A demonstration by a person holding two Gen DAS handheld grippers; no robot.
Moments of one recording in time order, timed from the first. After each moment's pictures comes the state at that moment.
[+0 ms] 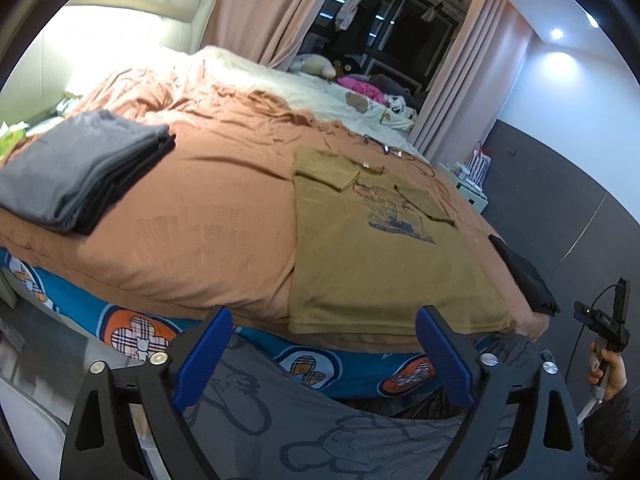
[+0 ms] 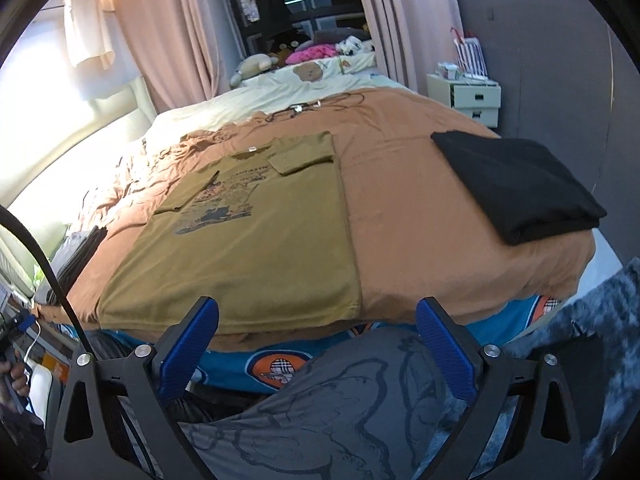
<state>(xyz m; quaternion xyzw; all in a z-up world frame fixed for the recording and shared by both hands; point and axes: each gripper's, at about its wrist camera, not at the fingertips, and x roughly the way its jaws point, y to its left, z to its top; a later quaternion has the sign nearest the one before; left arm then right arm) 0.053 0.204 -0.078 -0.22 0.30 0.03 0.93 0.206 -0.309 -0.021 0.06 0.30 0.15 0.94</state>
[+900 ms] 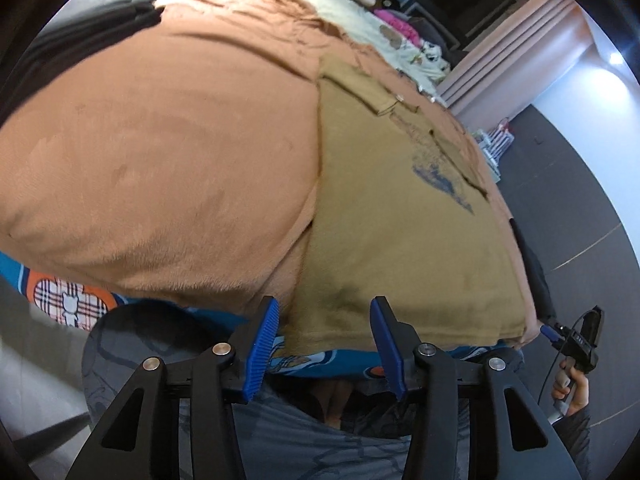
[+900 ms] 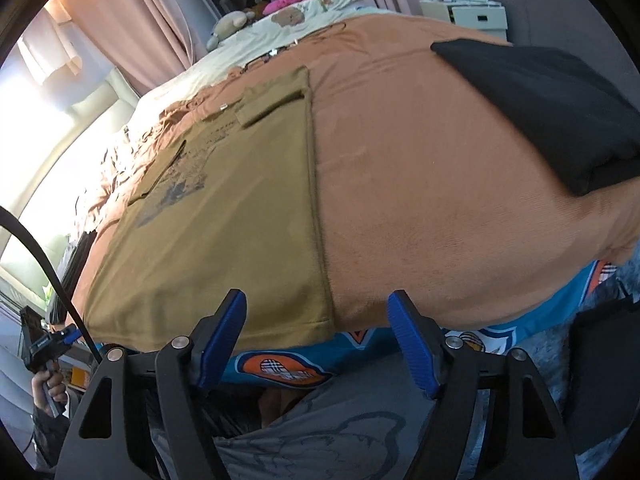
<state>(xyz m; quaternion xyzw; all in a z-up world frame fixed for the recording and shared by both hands) 0.161 0.228 -0.181 -0.32 0.42 0.00 0.85 0.327 -0.341 -0.068 0.13 0.41 0.18 0.89</state>
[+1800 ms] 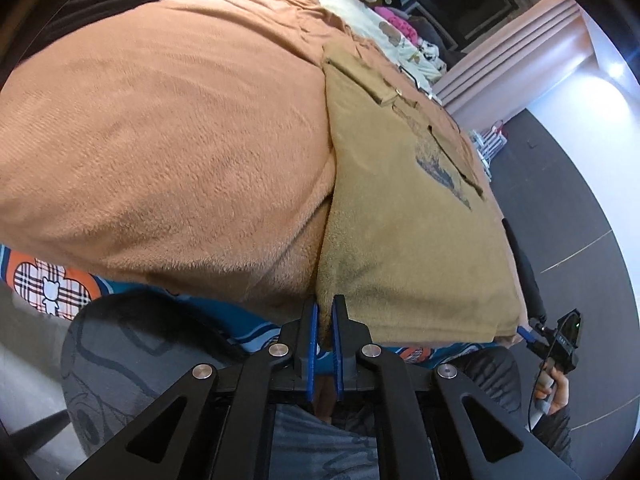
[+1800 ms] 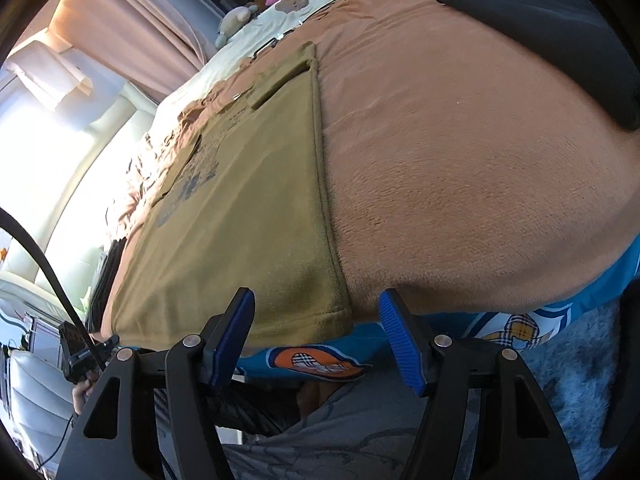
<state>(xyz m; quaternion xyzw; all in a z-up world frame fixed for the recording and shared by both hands) 0.159 0.231 -0.195 -0.34 0.41 -0.02 0.85 0.338 -0.360 -0.105 0.21 0.42 0.23 0.86</state>
